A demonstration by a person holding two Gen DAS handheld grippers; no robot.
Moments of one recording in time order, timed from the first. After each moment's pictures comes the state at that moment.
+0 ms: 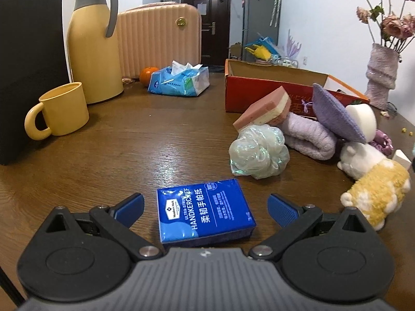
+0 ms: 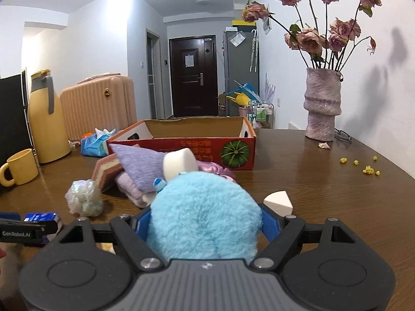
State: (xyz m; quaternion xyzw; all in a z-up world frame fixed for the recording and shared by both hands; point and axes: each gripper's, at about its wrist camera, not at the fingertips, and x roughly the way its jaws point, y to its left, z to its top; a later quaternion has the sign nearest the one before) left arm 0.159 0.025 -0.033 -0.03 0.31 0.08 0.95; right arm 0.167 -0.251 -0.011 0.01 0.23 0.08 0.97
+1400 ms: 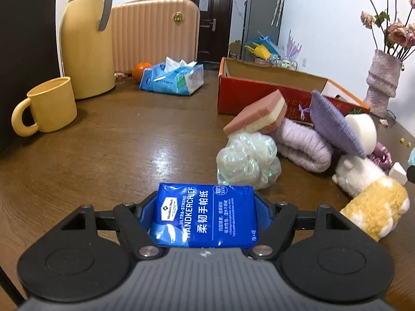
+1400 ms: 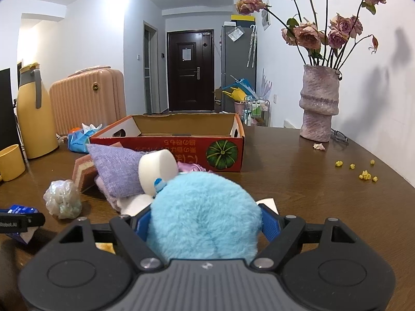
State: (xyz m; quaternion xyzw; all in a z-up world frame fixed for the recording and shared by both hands) left arm 0.178 0.019 -0.029 -0.05 0.31 0.07 0.95; right arm 0.195 -0.262 -0.009 -0.01 0.24 0.07 0.97
